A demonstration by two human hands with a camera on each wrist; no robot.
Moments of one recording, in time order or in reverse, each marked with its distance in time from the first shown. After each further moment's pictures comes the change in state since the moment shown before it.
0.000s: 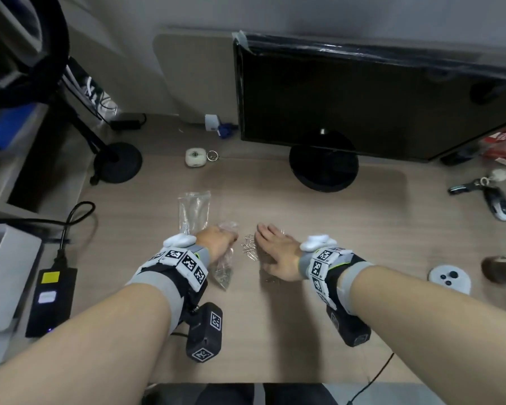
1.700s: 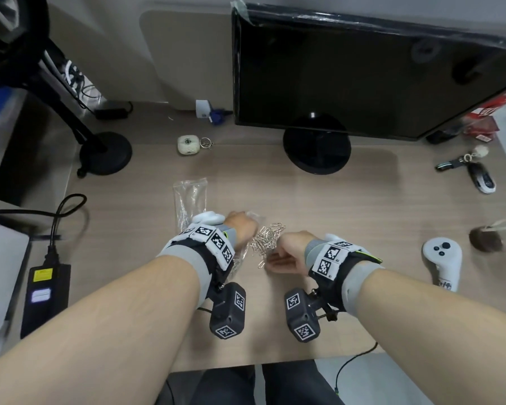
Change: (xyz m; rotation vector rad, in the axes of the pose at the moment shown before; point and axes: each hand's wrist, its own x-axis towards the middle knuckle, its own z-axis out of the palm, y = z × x) left_hand -0.038 0.071 -0.035 0.111 -0.009 0.119; right_hand -0.034 -0.042 -0.083 1.560 0.143 0.661
